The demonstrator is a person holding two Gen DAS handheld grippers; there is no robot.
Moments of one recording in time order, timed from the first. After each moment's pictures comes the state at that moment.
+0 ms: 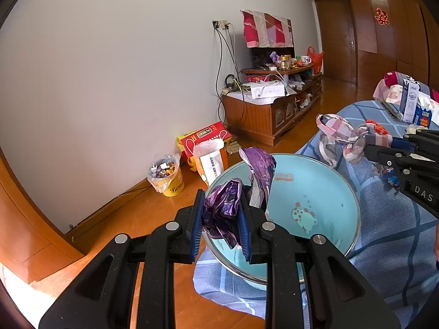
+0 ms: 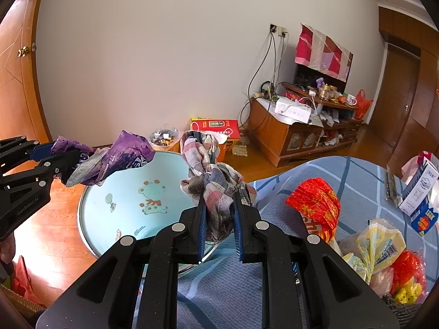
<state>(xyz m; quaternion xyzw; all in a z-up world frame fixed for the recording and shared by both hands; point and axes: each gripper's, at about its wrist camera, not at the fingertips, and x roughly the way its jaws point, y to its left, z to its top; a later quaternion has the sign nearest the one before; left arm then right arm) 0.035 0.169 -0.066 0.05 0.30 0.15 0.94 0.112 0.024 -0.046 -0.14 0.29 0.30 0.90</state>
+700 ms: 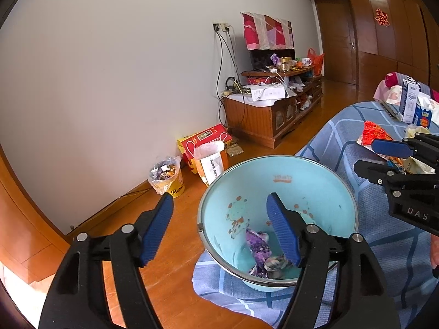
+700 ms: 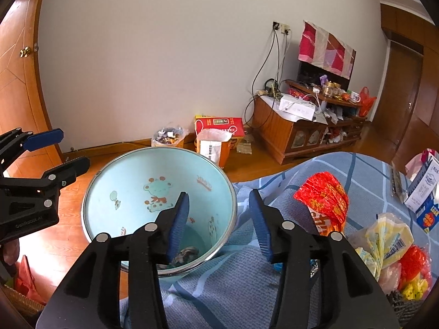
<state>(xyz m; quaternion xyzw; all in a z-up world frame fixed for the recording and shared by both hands) 0.032 0.159 -0.064 0.06 0.30 0.16 0.94 0.110 0.027 -0.052 -0.14 0.30 0.30 0.89</state>
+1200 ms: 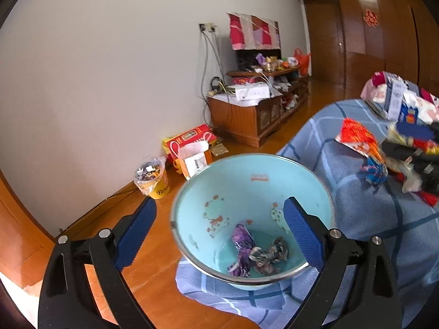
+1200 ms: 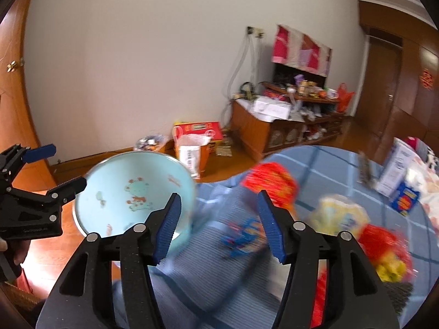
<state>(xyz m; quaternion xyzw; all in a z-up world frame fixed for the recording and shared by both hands) 0.036 0.135 -0.071 0.05 0.30 0.12 0.94 0.094 -0.039 -0.025 -0.12 0.29 0.25 0.92</state>
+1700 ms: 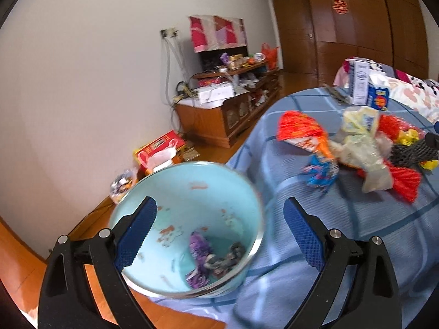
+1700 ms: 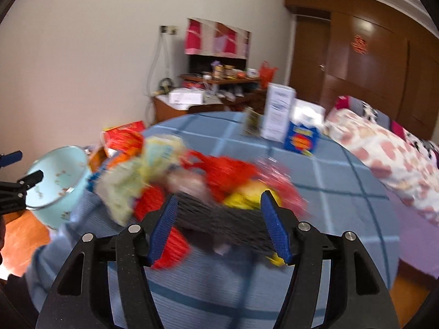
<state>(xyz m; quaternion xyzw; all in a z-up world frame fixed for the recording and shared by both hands) 0.064 0.044 -0.080 0.09 0.30 0.05 0.95 0.068 -0.217 -0.037 -0.06 0.30 0.07 0.95</state>
